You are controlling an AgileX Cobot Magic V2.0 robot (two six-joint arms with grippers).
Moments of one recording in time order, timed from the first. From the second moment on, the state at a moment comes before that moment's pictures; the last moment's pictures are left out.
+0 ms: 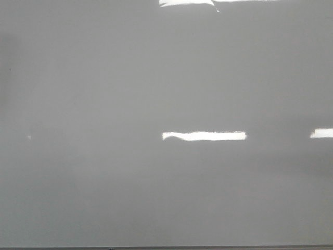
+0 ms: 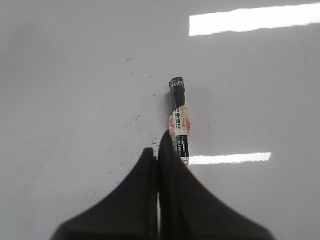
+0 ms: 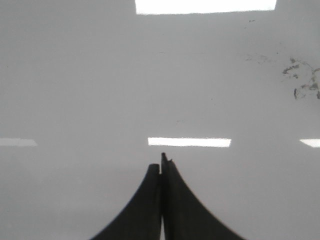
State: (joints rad) left arm 0.01 0.00 0.00 -0.04 0.00 0.10; right arm 0.01 -0.01 0.03 0.07 0.02 -0.04
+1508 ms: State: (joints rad) left arm 0.01 0.50 -0.68 0.03 0.55 0.10; right arm 0.01 0.50 -0.65 0.07 0.65 -0.04
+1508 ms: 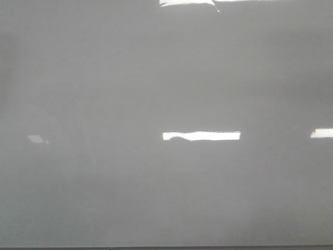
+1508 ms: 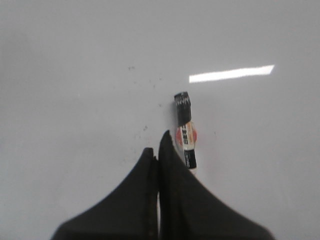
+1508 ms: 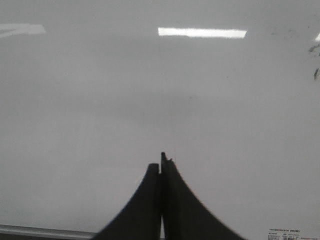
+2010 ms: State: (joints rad) left arm 0.01 0.56 -0.68 -0.09 0.64 0.10; right arm 0.01 0.63 -0.65 0.07 0.66 -0.04
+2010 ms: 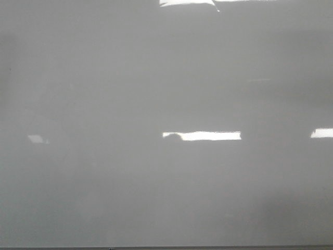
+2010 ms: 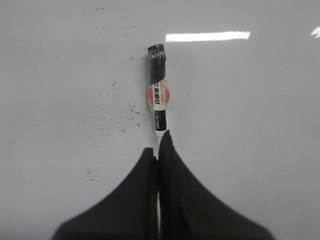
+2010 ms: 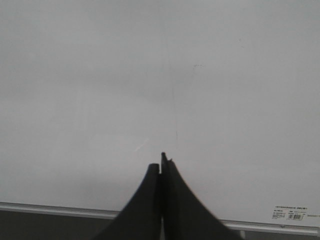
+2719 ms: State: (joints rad) left arm 0.01 0.75 -0.68 -0.04 0.60 0.10; right arm 0.01 0.63 -0.65 0.07 0.68 -0.04
